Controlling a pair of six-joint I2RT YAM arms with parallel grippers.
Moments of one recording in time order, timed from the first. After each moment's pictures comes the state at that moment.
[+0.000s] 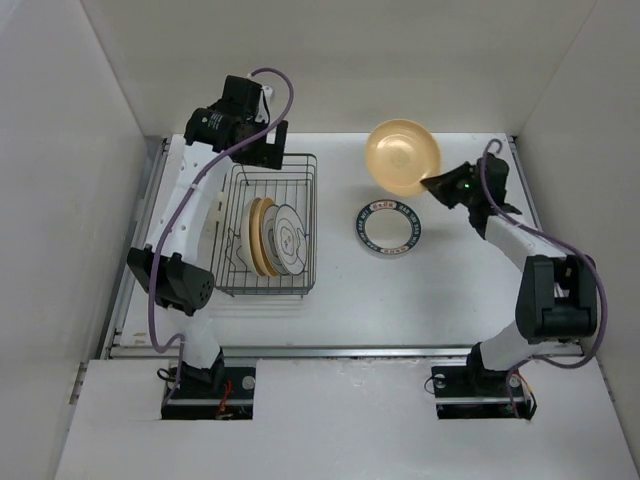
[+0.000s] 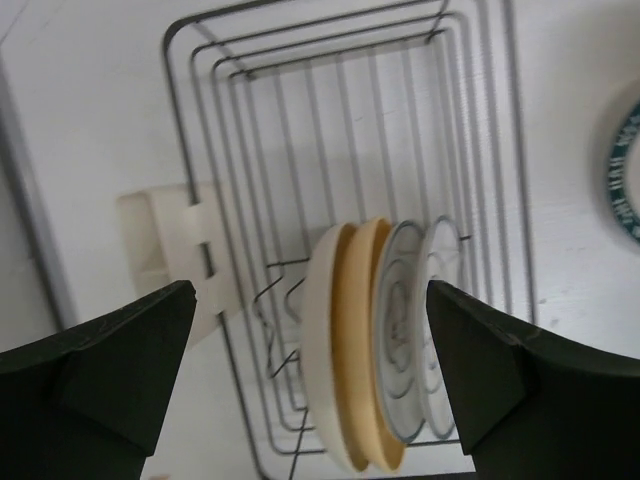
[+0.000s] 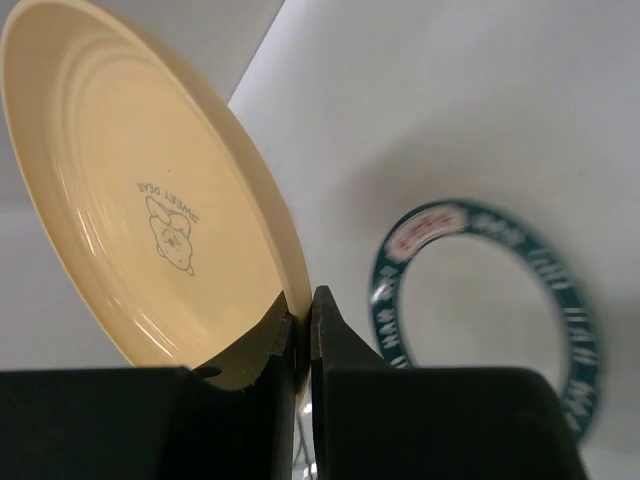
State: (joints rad) left arm -0.33 1.82 2.17 -1.17 -0.10 -0.07; right arm 0.05 1.59 1.00 0.19 -0.37 1.03
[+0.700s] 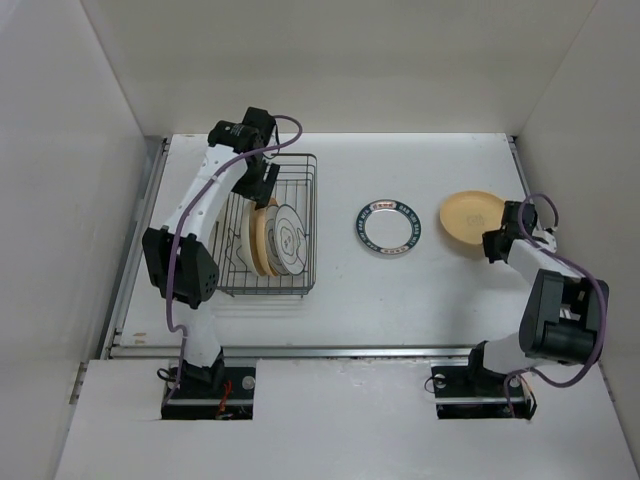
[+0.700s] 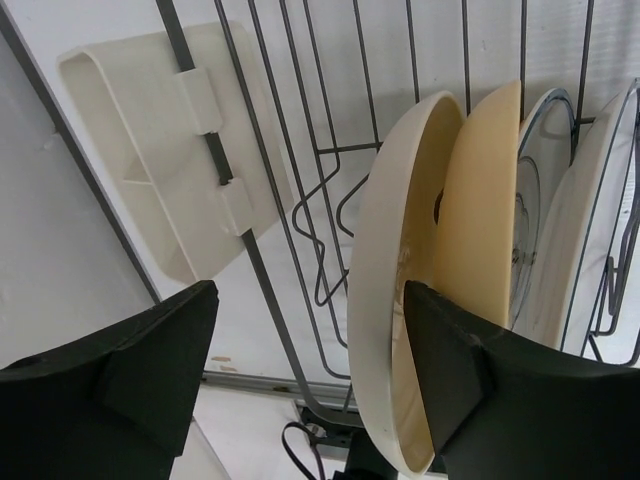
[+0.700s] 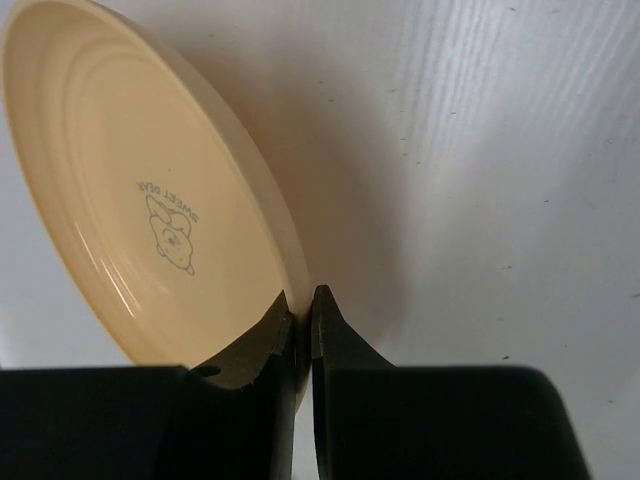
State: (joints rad) left arm -0.33 1.89 1.97 -1.34 -0.30 -0.01; right arm -0.24 1.43 0.75 -0.23 0.24 1.22
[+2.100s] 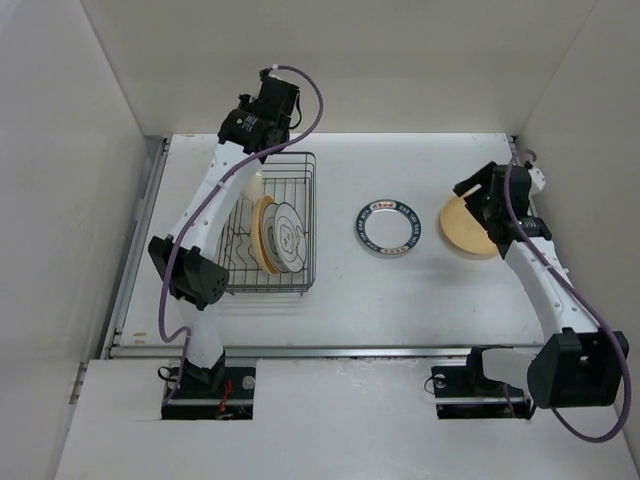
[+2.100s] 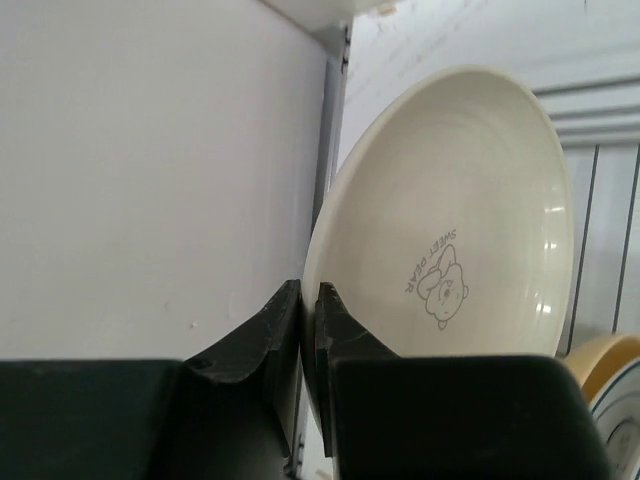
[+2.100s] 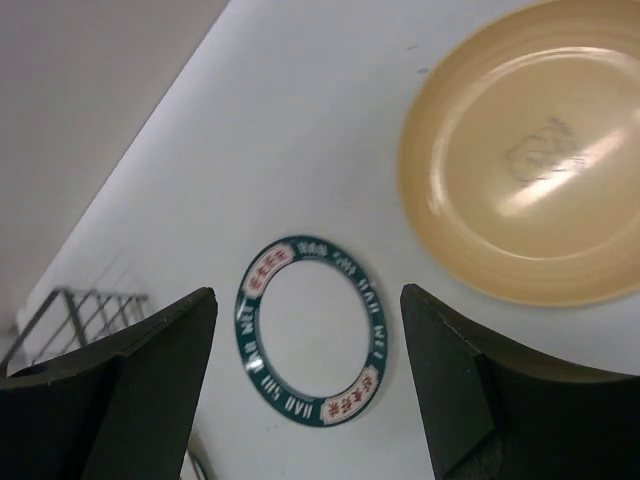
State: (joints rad) left arm -0.46 1.92 2.23 -1.11 -0.89 0.17; right arm 0.01 1.20 0.99 -0.35 0.23 0.87
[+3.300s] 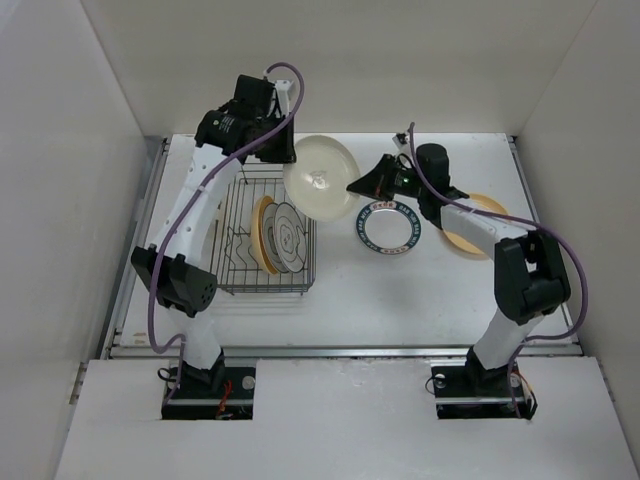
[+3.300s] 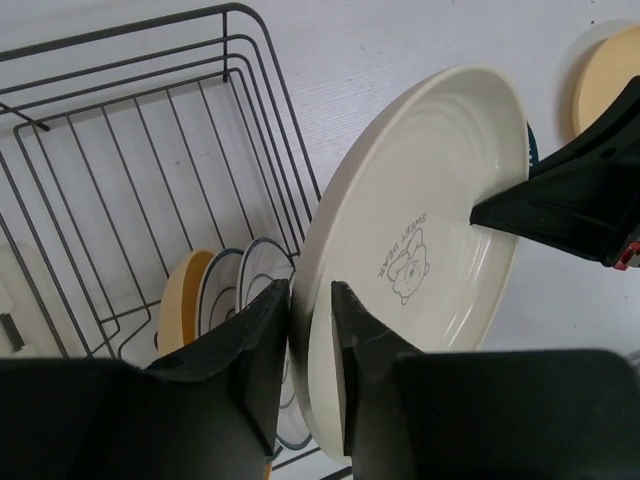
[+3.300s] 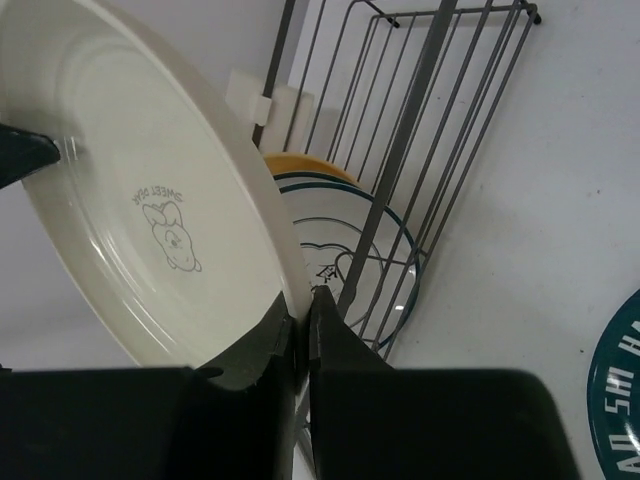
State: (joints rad) left arm -0.39 1.82 2.16 -1.08 0.12 -0.21; right arm 0.32 1.73 1.18 0.27 -0.69 0.86
